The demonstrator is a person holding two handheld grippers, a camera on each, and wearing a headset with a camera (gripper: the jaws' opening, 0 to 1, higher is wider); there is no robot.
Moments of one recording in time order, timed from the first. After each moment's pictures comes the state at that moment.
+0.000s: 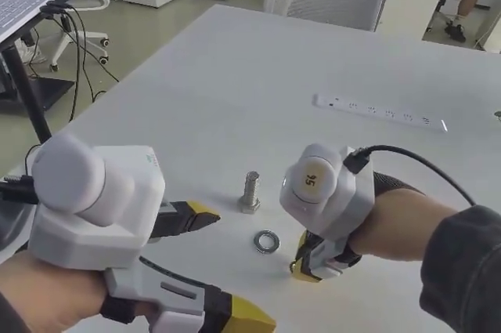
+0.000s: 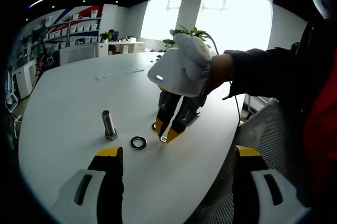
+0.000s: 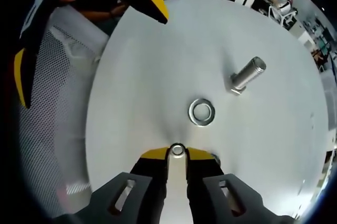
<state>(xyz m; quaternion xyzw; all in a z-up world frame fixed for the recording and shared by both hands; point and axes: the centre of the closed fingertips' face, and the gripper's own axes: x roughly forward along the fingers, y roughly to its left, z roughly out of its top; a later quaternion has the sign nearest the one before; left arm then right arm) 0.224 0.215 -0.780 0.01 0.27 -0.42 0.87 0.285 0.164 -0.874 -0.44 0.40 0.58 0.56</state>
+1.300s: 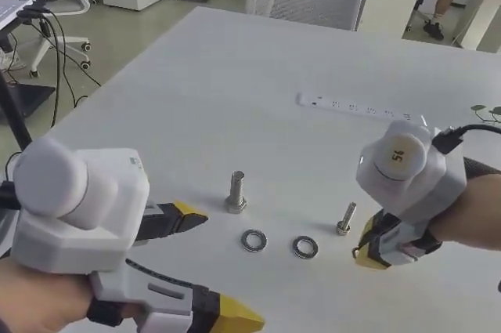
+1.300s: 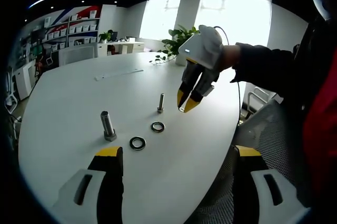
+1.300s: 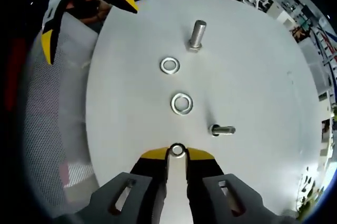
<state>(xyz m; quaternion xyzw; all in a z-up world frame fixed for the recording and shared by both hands) 0.224 0.215 -0.779 0.01 0.27 -0.42 0.87 0.310 0.076 -0.837 -0.42 0.44 0.51 0.61</state>
